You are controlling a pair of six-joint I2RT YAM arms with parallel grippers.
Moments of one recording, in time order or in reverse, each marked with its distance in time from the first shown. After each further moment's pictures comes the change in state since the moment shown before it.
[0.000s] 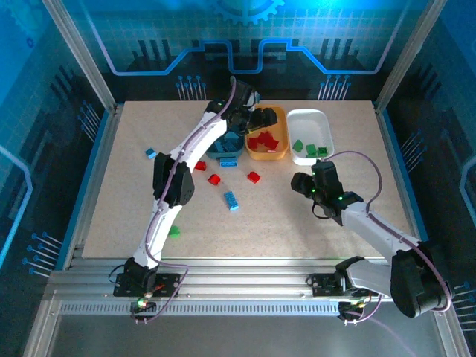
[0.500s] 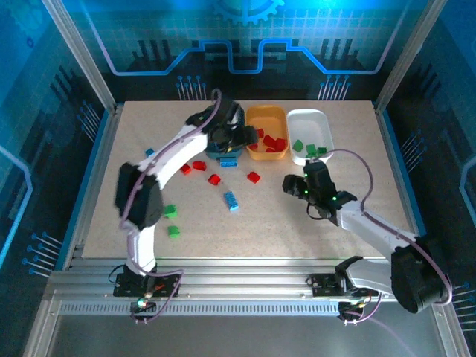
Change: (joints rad) left arm -0.019 -0.608 -0.815 0.077 -0.228 -0.011; right arm 0.110 0.069 0.038 0.023 -0.002 -0.079
